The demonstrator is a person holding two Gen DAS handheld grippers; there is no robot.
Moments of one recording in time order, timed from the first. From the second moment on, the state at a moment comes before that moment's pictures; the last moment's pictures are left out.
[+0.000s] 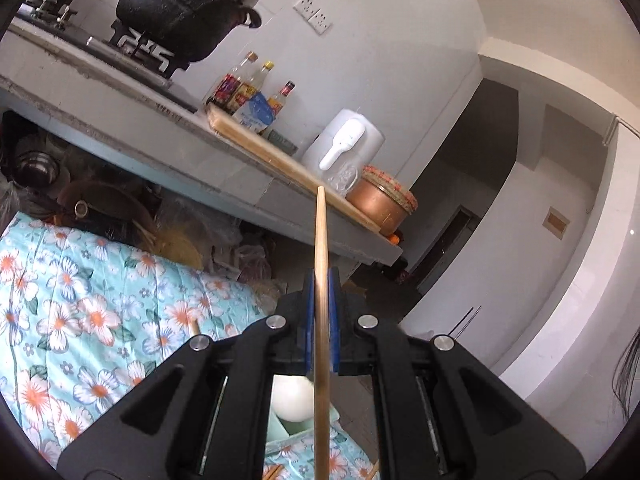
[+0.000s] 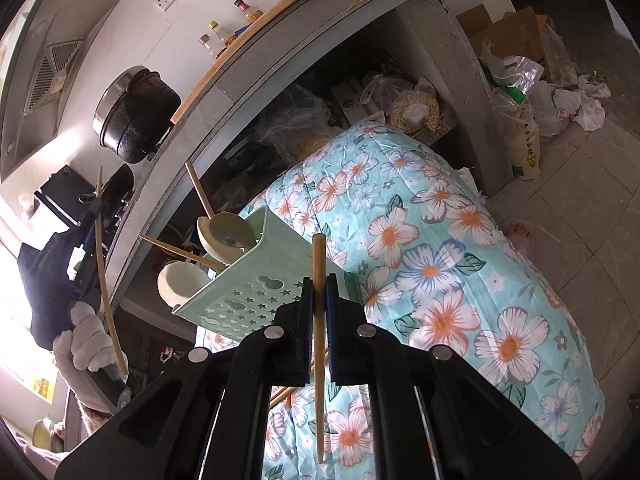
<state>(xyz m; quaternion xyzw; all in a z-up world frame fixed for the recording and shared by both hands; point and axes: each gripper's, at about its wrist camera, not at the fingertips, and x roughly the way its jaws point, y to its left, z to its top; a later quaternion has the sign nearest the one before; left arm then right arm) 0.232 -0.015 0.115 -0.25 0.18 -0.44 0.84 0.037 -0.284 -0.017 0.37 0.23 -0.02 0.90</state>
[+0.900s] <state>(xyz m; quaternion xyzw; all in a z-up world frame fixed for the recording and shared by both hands) 0.279 -0.083 0.094 -0.25 0.12 -0.39 0.88 0.039 -0.297 -0.029 0.39 0.23 -0.03 0.89</state>
